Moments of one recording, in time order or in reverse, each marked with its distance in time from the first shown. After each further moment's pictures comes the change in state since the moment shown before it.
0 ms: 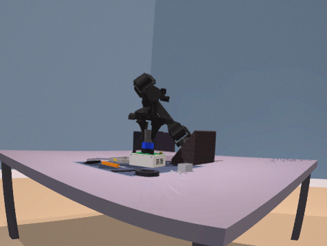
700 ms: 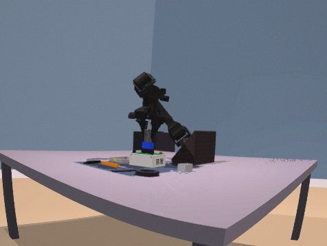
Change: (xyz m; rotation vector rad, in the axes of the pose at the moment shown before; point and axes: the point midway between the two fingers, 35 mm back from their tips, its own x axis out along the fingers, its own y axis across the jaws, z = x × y) arm -0.004 -0.002 -0.001 0.006 -0.003 0.007
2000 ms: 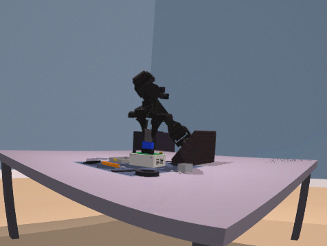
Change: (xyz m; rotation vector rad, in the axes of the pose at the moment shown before) arm -0.007 0.000 0.000 -0.016 0.008 0.028
